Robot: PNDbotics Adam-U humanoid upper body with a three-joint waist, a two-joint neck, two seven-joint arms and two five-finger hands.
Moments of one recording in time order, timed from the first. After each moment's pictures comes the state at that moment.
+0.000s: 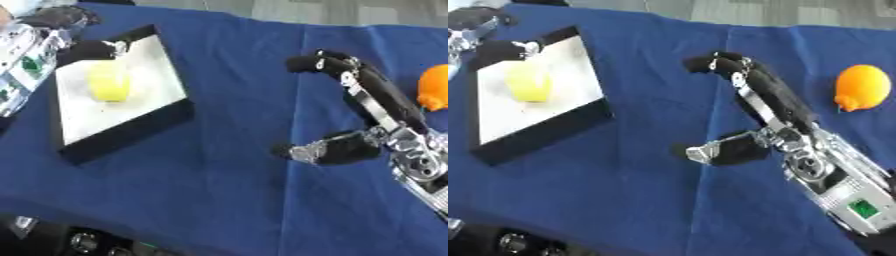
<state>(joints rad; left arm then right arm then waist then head) -0.82 0.75 -0.43 -1.38 -0.78 0.48 -0.44 -0.54 -0.63 0.61 -1.98 0.31 0.11 -0.13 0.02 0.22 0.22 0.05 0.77</state>
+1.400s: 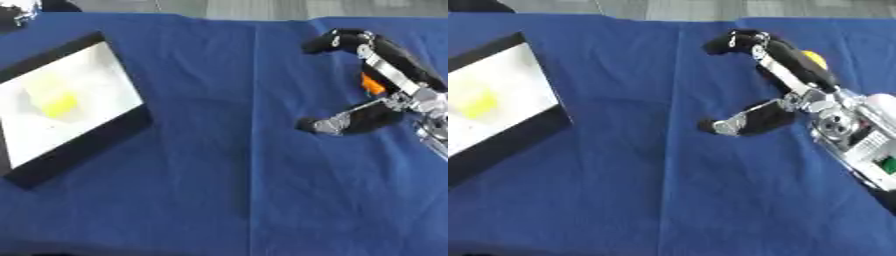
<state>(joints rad) -0.63 0.86 -0.25 -1.84 -0.05 0.62 -0.05 -0.40 -0.87 0.36 -1.98 0.19 0.00 0.04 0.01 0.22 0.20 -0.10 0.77</state>
